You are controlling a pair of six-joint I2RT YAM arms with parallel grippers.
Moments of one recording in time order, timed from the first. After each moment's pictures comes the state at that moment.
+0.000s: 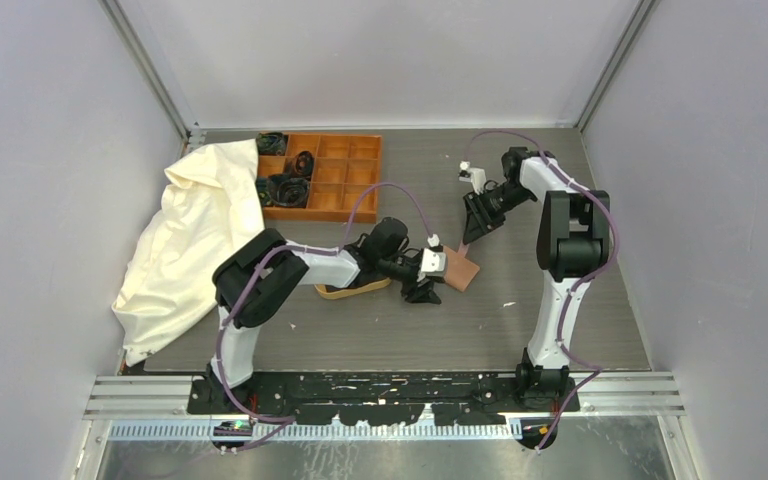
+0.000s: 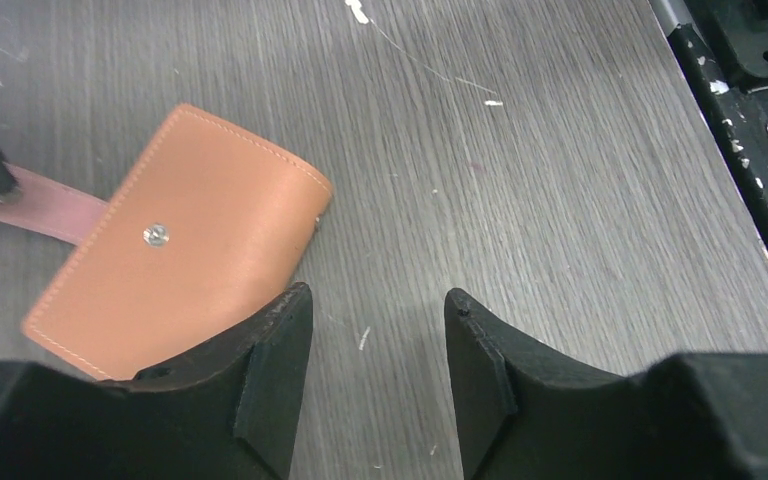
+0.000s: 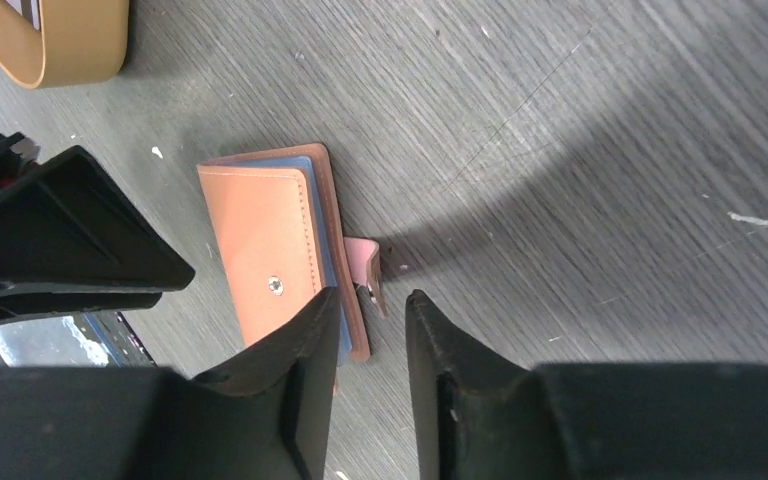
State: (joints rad) left arm -0.86 2.00 1.08 0.37 0.81 0.47; right arm -0.01 2.11 1.58 -1.07 -0.71 -0.66
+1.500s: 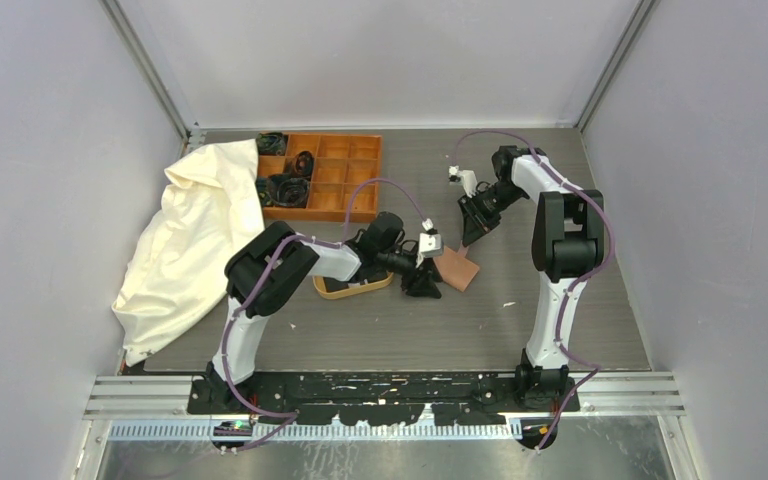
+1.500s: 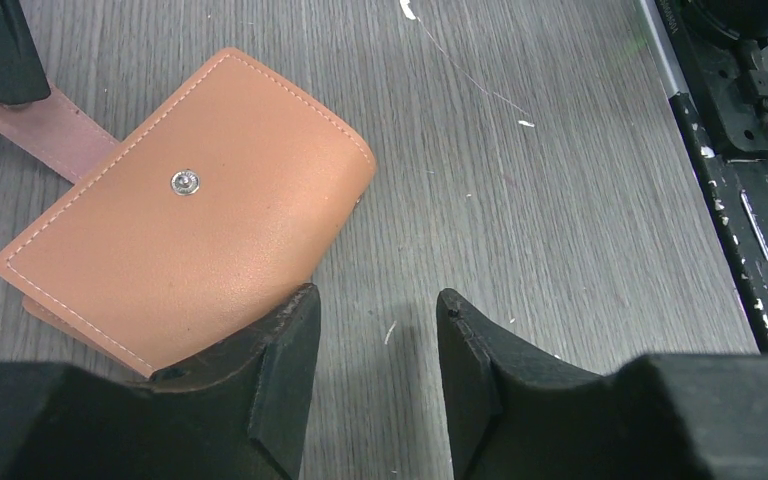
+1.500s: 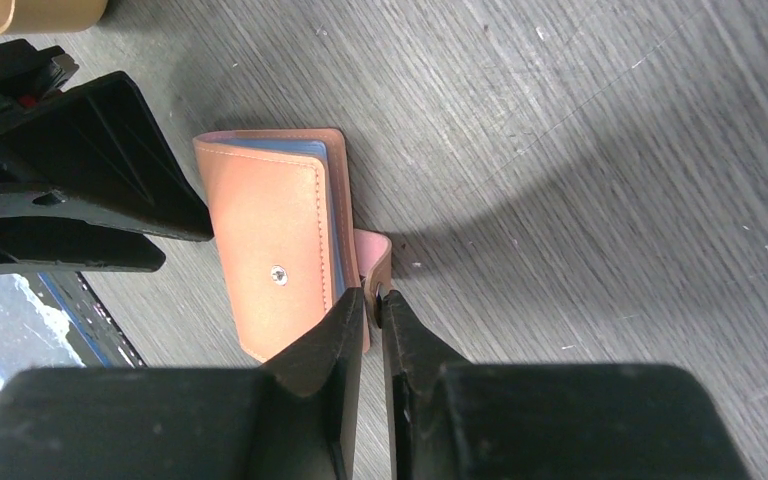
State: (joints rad) left arm -0.80 2.11 1.13 0.47 0.88 0.20; right arm 0.05 2.11 1.61 -1.12 -0.65 -0.75
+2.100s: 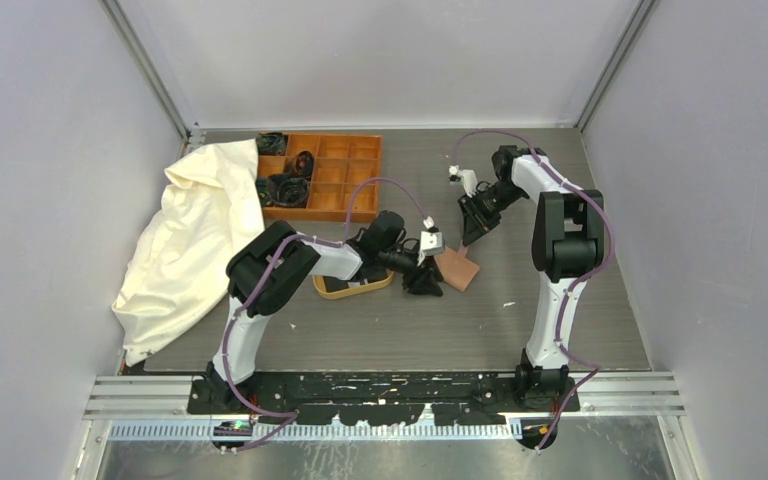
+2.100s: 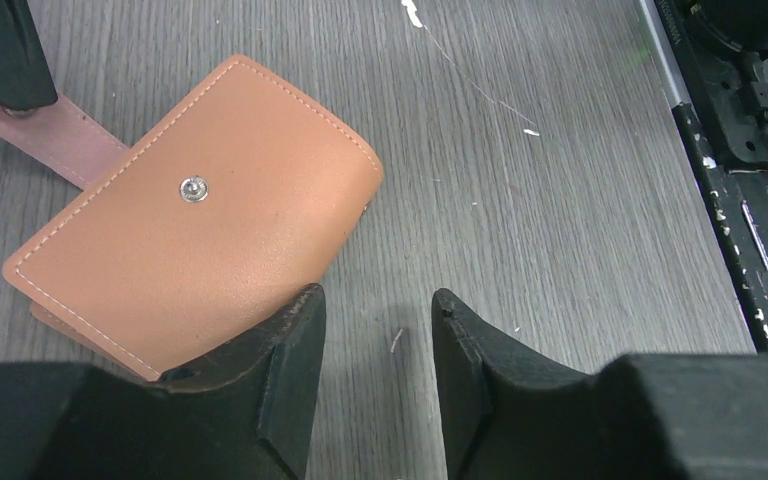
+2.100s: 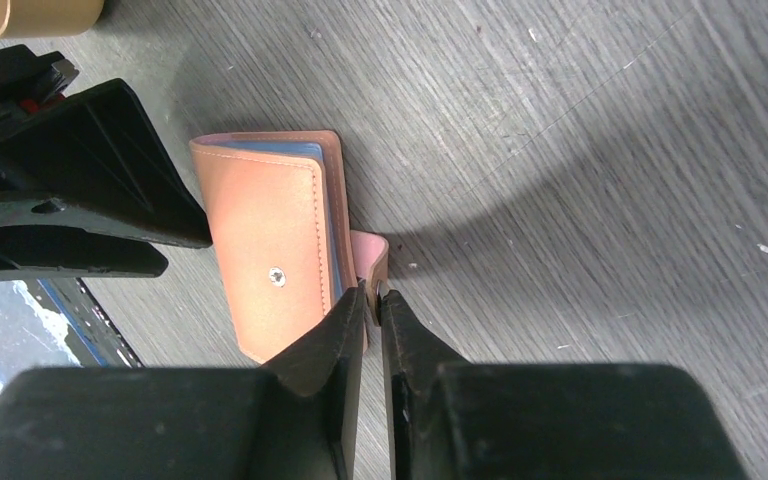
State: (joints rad) left arm -0.80 2.12 1.14 0.47 0.87 0.18; right arm 0.05 2.11 1.61 -1.11 -0.64 -0.74
